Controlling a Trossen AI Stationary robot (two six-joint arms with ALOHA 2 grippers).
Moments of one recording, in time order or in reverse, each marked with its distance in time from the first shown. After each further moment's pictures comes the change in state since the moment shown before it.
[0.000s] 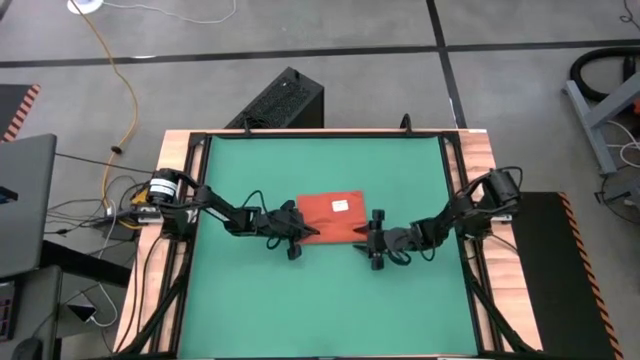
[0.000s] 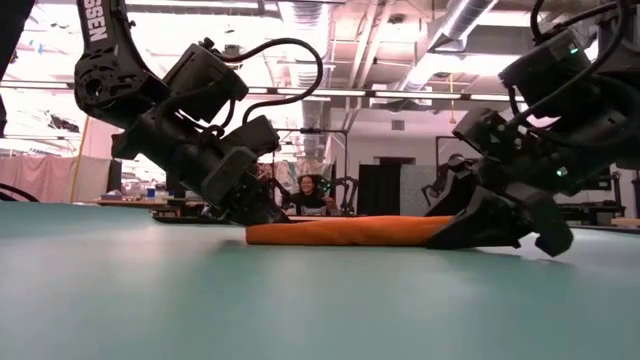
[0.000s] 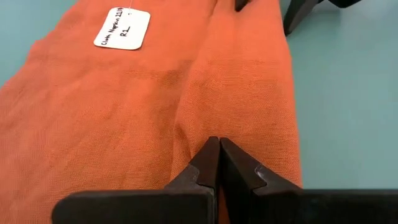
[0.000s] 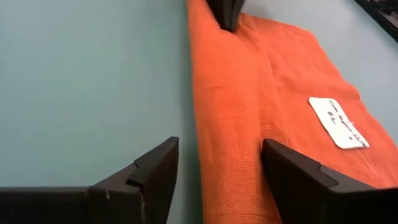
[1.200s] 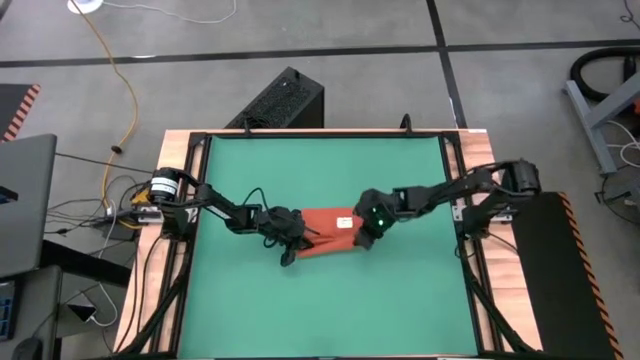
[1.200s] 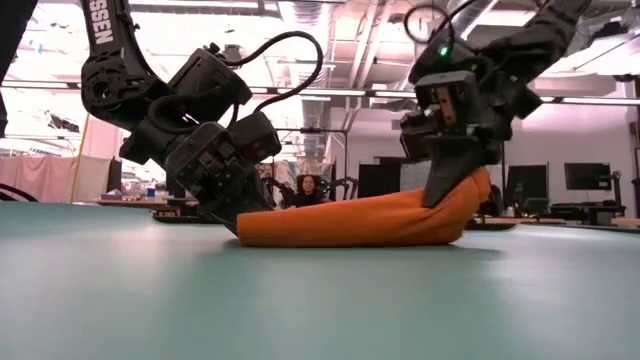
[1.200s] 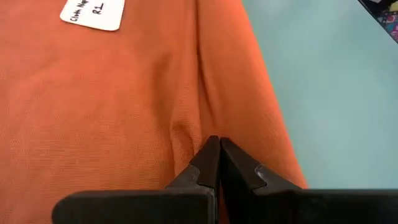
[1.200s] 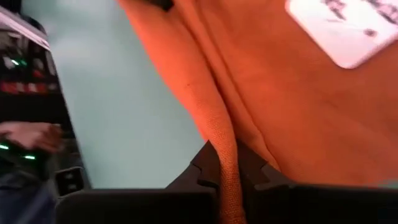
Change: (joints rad) left arm 0.027 0.001 0.002 -0.010 0.350 0.001; right arm -0.285 -0.265 0.329 -0.864 -0.865 0.922
